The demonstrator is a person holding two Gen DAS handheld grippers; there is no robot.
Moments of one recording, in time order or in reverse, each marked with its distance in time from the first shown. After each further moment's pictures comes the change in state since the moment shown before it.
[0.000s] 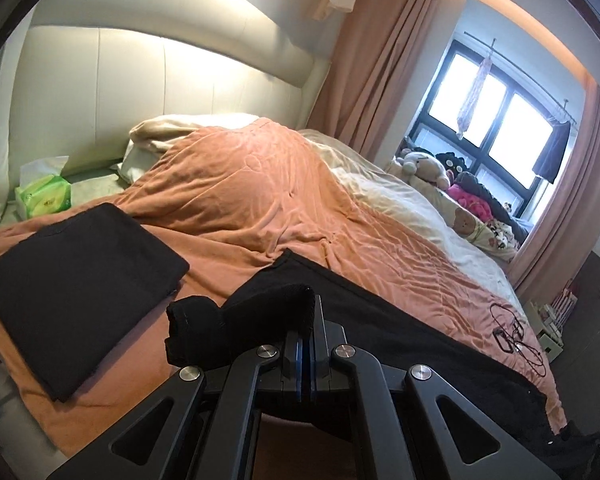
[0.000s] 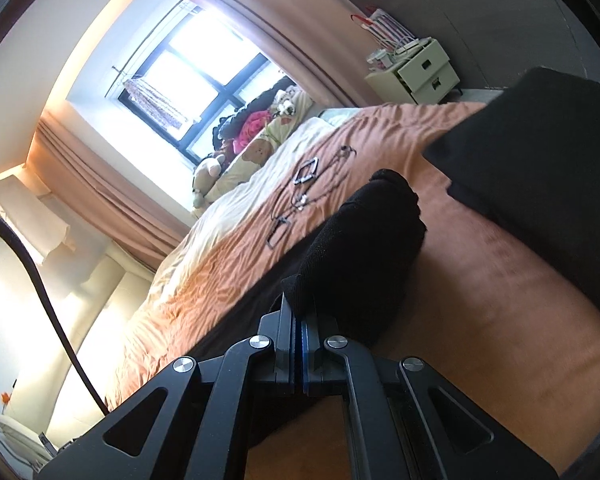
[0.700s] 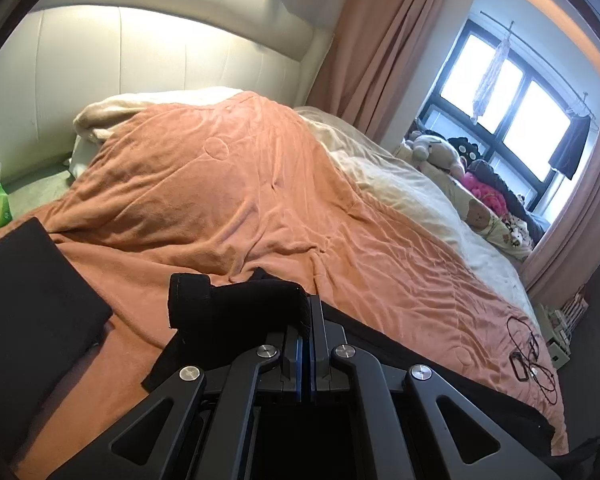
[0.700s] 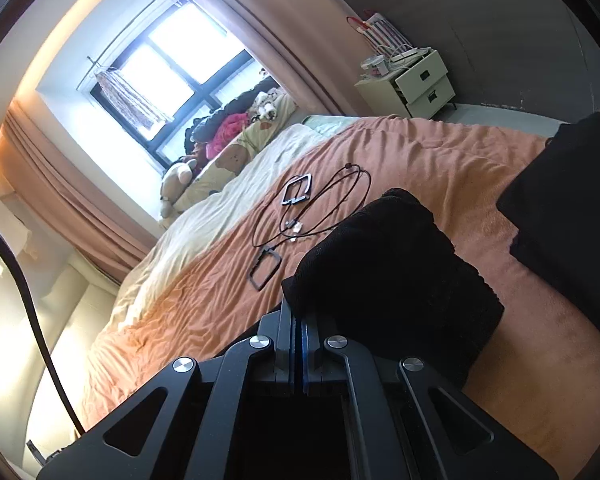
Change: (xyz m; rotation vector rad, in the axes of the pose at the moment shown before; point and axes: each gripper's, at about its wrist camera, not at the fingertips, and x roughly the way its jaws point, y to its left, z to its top) left arm 0.155 -0.042 0.048 -0.005 0.084 0.022; right arm 0.130 0.074 0.037 -0.043 -0.023 -0.120
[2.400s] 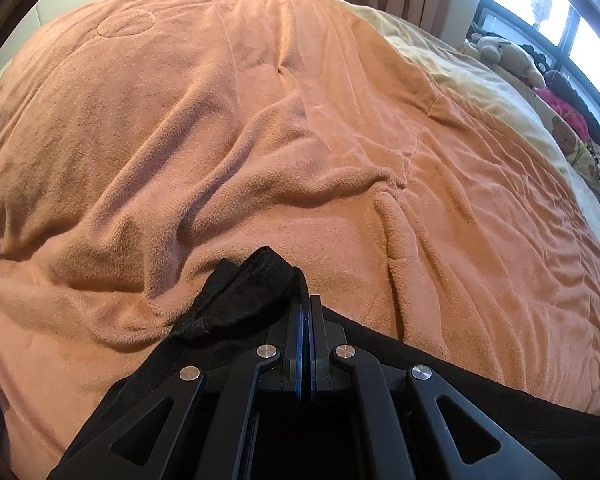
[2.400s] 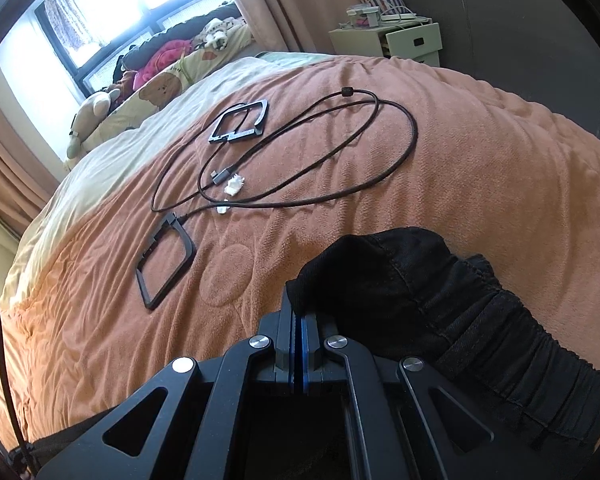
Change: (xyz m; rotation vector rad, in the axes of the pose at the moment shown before) left arm 0.271 -0.001 -0.002 0.097 0.287 0.253; right arm 0.262 0.083 0.032 -0.122 0.149 -0.304
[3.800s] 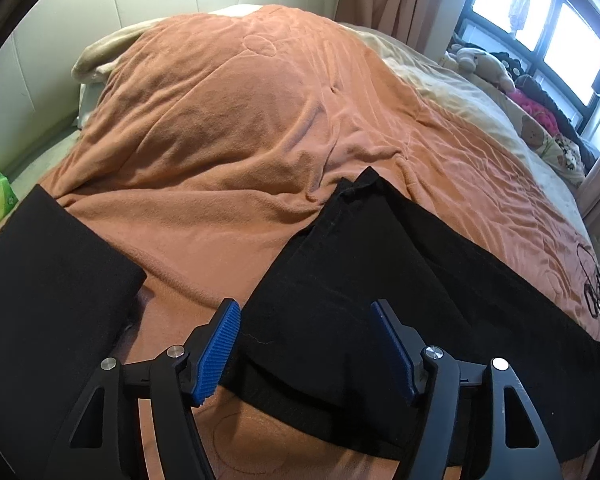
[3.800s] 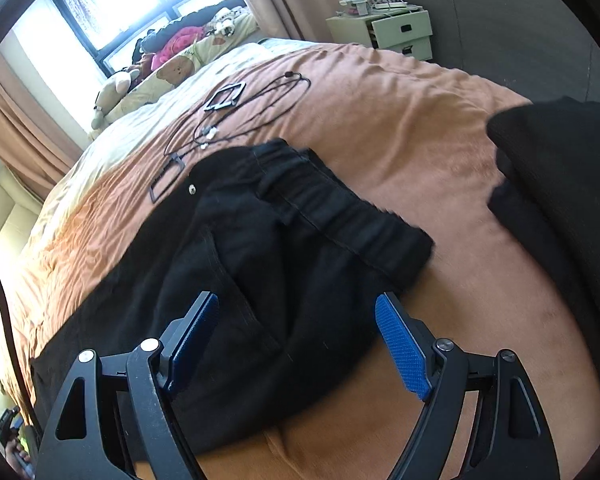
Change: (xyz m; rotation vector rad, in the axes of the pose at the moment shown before) left arm -0.153 0.114 -0.089 0.021 -0.005 -0.071; right arm -0.176 -0.116 -0.080 -0.045 0.098 0.041
